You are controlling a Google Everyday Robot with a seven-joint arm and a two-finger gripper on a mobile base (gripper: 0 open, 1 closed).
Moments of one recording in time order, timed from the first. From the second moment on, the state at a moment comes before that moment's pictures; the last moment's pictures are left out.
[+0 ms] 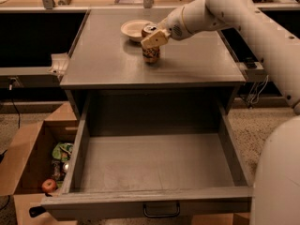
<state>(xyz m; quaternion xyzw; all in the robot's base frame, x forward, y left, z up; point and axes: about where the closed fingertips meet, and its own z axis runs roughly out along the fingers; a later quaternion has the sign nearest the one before) 0.764 -0.042 0.916 -0.47 0.74 0.17 0.46</state>
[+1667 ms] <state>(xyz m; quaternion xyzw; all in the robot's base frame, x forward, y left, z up) 0.783 -0.038 0.910 -0.47 0.75 0.16 0.44</state>
